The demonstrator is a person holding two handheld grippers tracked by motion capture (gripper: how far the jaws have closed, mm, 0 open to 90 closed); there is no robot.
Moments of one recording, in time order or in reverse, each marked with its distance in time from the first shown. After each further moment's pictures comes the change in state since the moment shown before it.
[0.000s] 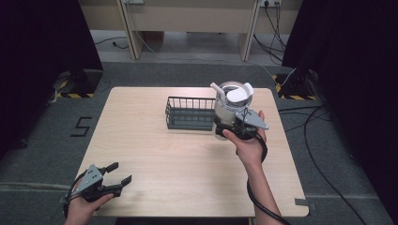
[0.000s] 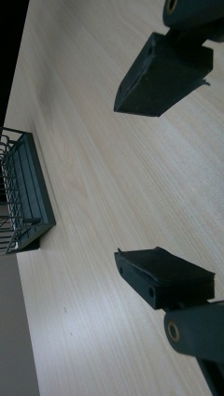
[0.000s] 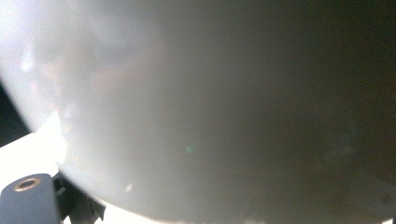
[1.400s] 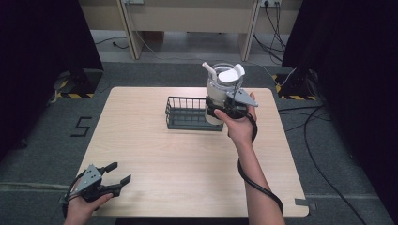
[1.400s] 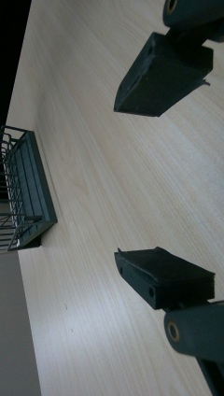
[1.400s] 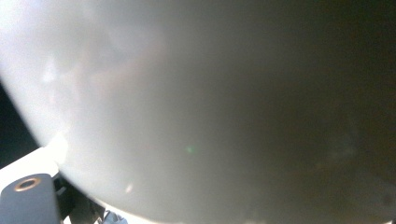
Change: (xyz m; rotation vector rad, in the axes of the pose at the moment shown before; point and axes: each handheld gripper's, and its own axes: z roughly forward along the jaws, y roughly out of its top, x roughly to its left) left arm 0.002 0.000 -0.002 -0.007 0.003 -0.004; right arm 0.002 0.036 0.051 0.002 0.003 0.011
